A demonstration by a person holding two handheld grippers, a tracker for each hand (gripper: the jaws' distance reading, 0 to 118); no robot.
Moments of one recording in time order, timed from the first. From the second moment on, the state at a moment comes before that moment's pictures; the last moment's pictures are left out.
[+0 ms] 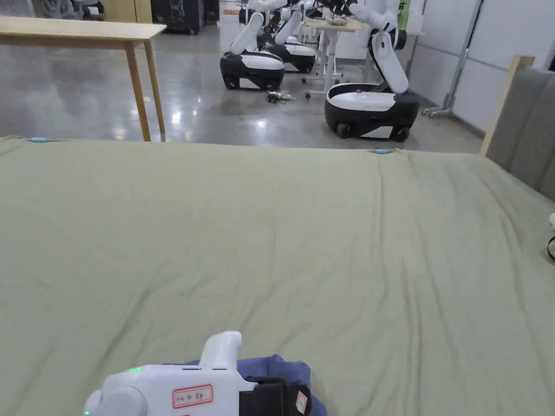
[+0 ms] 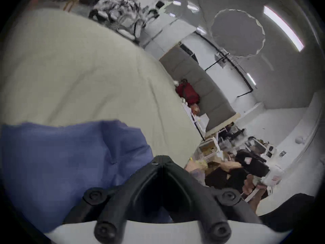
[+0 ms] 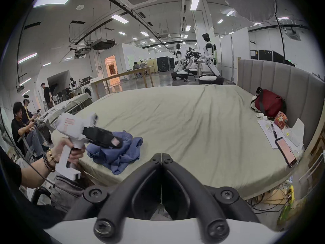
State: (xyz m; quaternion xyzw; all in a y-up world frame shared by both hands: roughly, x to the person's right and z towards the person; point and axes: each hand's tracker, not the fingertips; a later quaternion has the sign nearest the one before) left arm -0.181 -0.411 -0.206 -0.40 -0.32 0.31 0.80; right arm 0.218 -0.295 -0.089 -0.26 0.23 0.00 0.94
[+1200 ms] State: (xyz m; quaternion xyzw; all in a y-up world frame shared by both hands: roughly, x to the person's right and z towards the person) left arm -0.353 -0.418 -0.100 -0.34 -0.17 0.37 0.85; right arm 0.031 -0.407 -0.220 -0.39 0.40 -0.03 0.83
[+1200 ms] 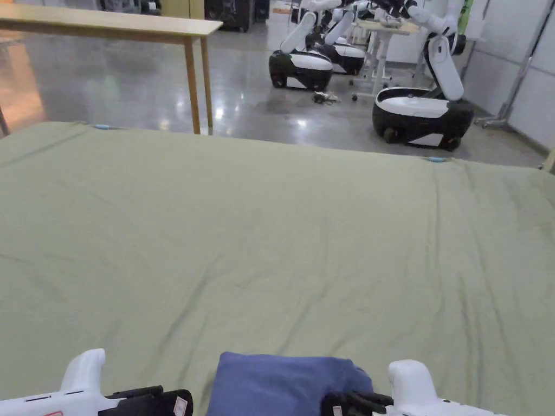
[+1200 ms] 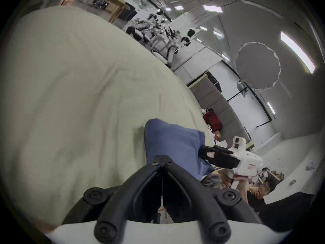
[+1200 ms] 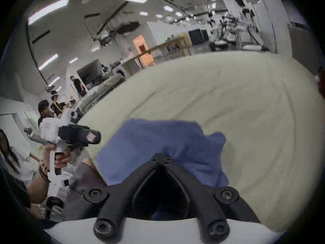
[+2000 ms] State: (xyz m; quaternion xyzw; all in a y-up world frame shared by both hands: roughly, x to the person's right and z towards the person) left arm -0.329 -0.456 -0.183 -0.37 -0.32 0.41 0.77; right arm 0.043 -0.412 -0.226 -0.39 0.41 -0.07 0.82
